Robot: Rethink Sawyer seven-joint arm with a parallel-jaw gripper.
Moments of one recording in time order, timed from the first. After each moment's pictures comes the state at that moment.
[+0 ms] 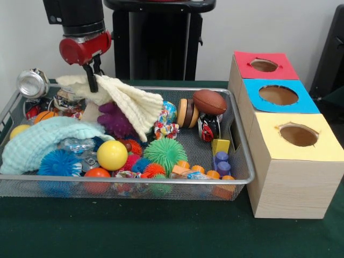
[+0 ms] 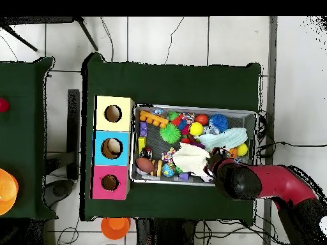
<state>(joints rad) -1.07 -0.74 0.68 1.95 -0.65 0.51 0.61</state>
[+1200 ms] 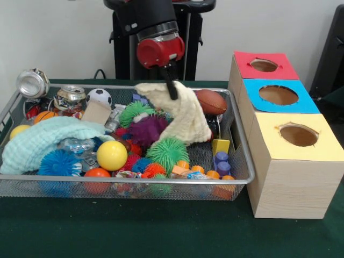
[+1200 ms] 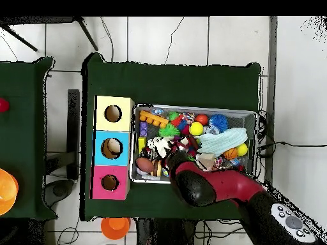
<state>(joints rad) -0.89 -0.69 0.64 2.12 -0.52 0.01 0.65</state>
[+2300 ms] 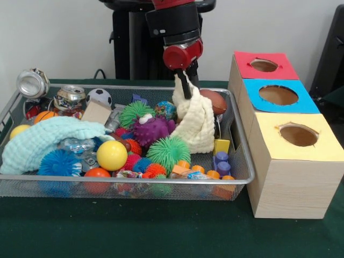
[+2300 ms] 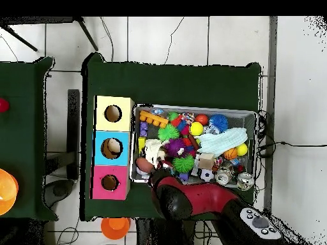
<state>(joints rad) -0.66 -0.68 0.40 2.17 -0.47 -0.04 0.67</state>
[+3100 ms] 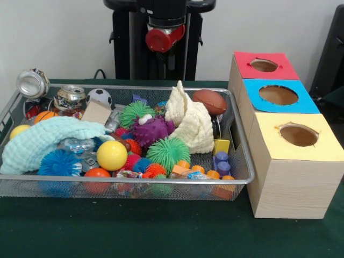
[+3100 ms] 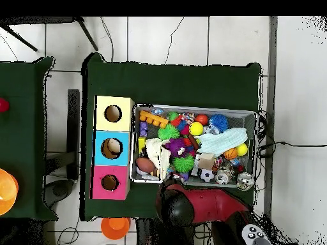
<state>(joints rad) -0.55 -0.83 0.23 2.16 -0.46 0.26 0.67</state>
